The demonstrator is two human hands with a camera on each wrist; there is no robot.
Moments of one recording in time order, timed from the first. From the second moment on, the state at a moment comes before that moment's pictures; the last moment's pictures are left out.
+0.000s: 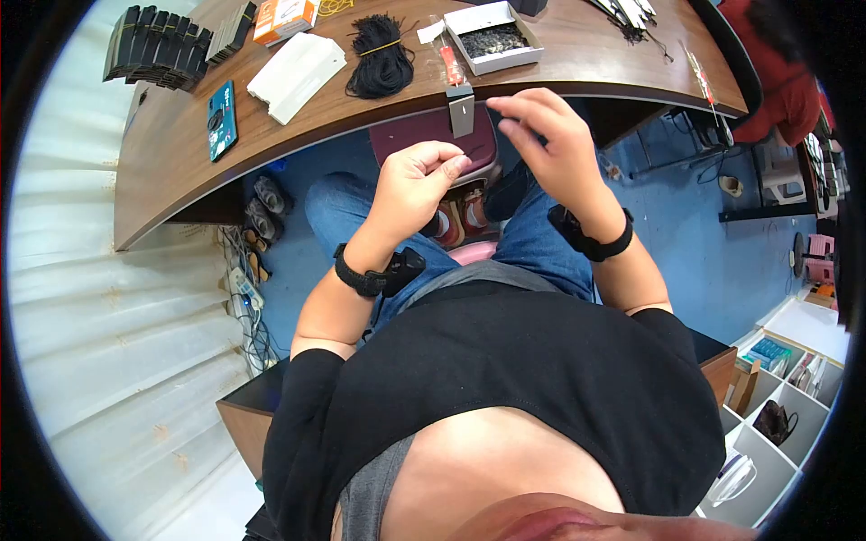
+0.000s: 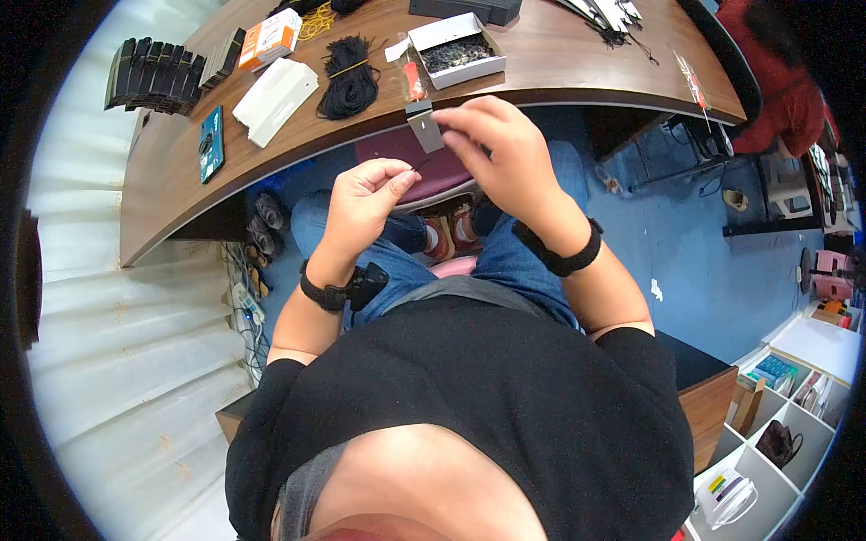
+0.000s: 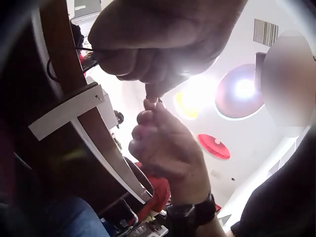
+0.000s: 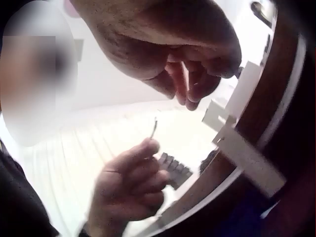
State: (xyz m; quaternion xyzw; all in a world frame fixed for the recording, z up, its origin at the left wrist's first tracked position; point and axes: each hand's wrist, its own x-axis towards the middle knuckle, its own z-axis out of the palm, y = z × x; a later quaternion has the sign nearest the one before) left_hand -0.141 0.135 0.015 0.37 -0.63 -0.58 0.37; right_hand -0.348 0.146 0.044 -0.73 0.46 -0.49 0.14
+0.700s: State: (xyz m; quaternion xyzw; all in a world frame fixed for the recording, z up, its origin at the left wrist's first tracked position) left_hand -0.139 0.126 0.001 0.44 -0.78 -0.32 0.31; right_hand -0.329 0.159 0.002 -0.79 0.43 -0.43 -0.07
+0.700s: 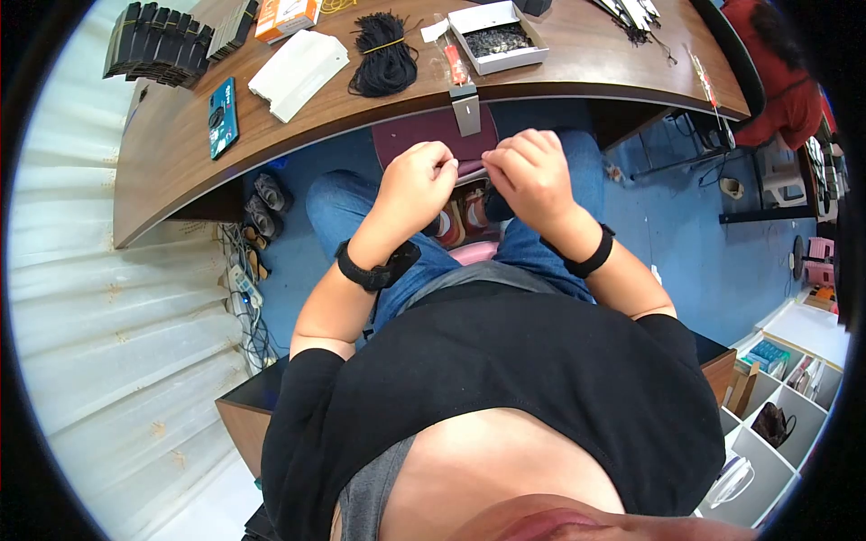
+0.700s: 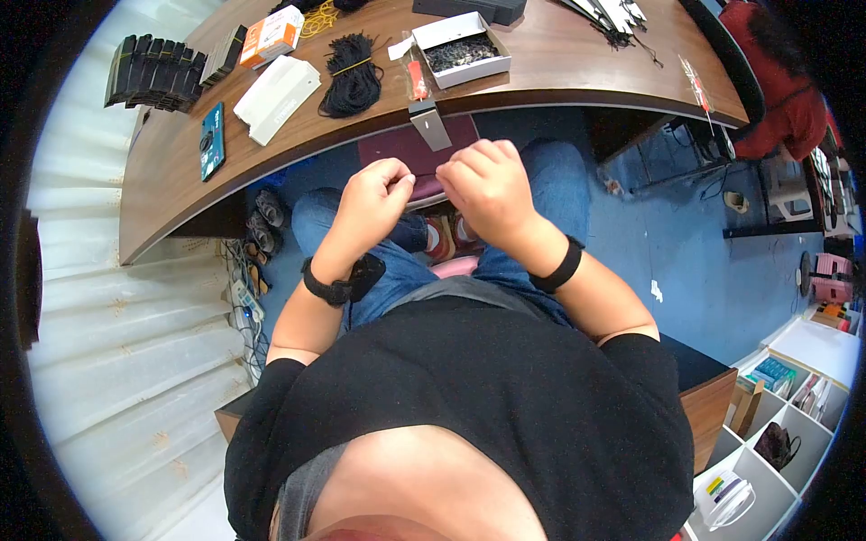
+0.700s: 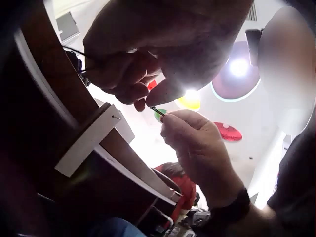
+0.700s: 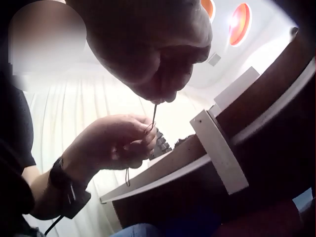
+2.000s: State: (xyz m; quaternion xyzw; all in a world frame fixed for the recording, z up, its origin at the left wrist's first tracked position) left_hand -0.150 0.146 -0.014 0.40 -0.68 -0.51 0.35; right_hand -0.345 0.146 -0.031 -0.36 0.35 -0.35 0.79
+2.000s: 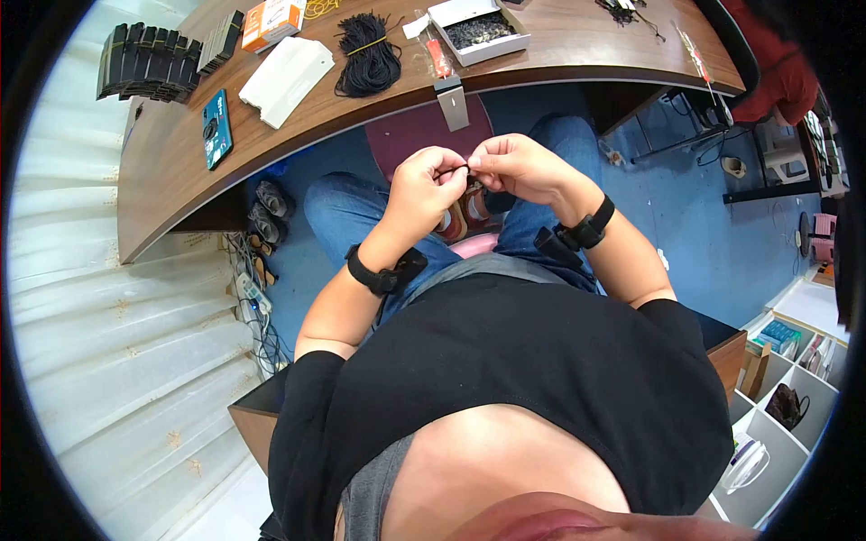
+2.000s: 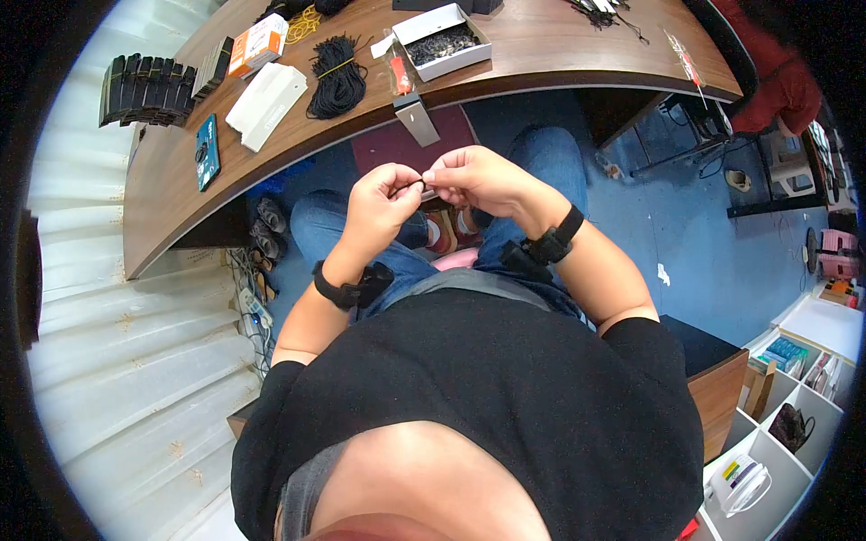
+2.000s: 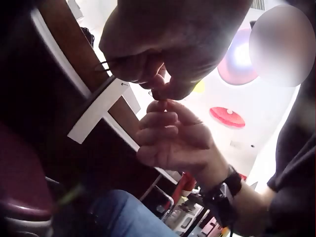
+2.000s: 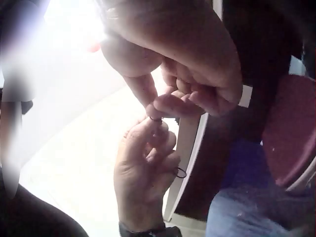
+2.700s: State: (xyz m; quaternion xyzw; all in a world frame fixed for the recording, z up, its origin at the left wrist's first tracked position) left_hand -0.151 0.150 -0.018 0.34 -0.50 -0.68 0.41; right_hand -0.325 0.164 -0.037 -0.15 0.20 -0.36 0.90
